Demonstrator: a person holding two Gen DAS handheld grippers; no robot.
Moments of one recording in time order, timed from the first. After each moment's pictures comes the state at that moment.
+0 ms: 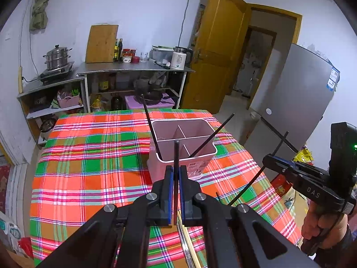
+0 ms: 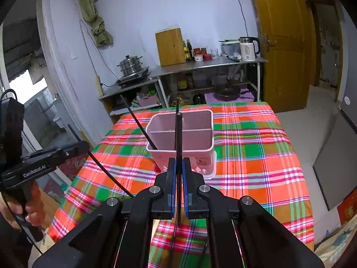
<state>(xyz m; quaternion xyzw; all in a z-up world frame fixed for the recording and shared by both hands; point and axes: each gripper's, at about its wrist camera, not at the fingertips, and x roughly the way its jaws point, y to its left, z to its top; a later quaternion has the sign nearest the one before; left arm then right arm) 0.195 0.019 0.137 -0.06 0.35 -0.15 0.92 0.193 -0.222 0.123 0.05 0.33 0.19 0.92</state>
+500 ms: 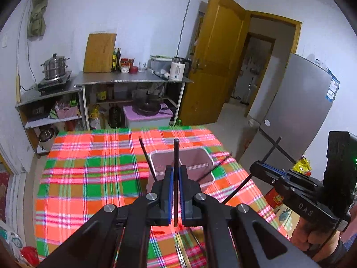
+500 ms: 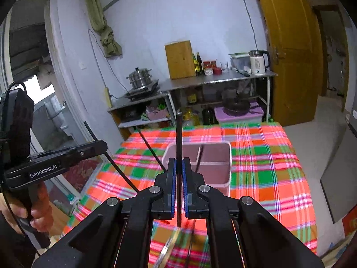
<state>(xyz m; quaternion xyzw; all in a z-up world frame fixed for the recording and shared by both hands) 0.232 0.020 0.190 -0.06 0.32 -0.15 0.93 0.225 -0.198 0.165 0.06 0.29 0.22 0.93</state>
